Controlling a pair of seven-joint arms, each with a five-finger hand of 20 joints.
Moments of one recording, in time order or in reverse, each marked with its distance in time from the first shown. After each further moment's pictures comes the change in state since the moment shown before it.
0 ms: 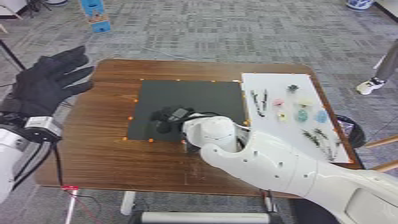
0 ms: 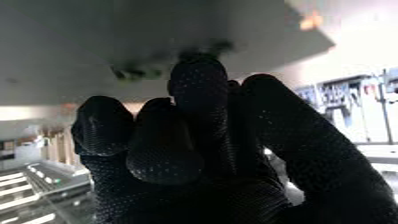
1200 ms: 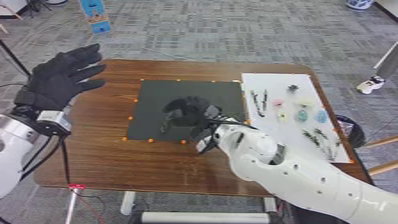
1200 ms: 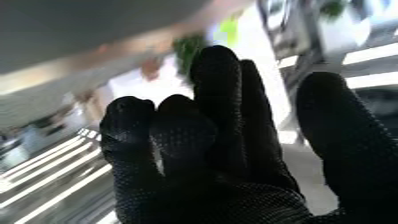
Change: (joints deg) left arm -4.7 3.1 4.3 1.3 -0.1 -0.7 -1.2; right arm -8.6 14.0 5.4 -10.8 8.3 28.2 -8.3
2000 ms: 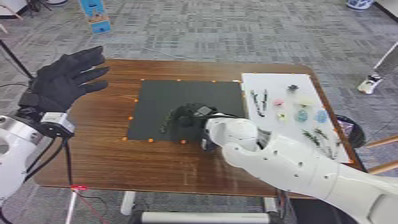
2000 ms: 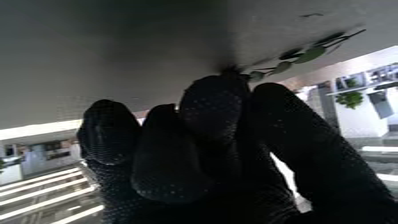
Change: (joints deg) left arm -0.7 -0.5 1.4 0.0 -0.1 0.1 0.1; right arm 7.1 -7.0 -4.5 10.3 -4.1 -19.7 8.7
